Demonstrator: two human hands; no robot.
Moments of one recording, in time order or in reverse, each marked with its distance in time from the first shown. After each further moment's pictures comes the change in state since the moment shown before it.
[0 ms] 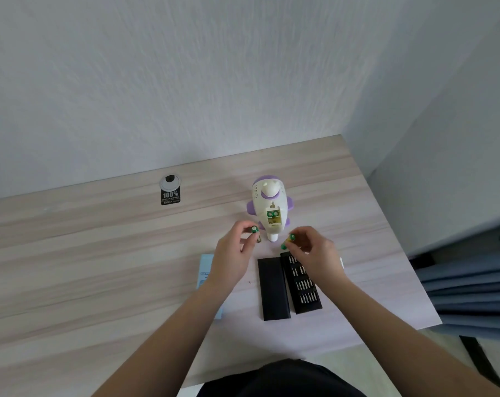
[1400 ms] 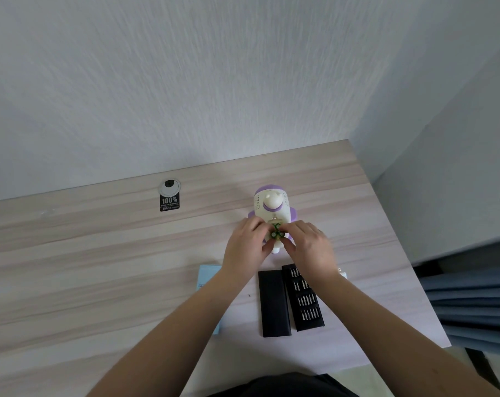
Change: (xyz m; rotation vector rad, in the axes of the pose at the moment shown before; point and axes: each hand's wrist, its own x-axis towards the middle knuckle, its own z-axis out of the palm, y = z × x) left_hand 0.055 0.001 0.029 0.486 -0.008 0.322; right_hand 0.060 0.009 0.022 -0.532 0.205 -0.545
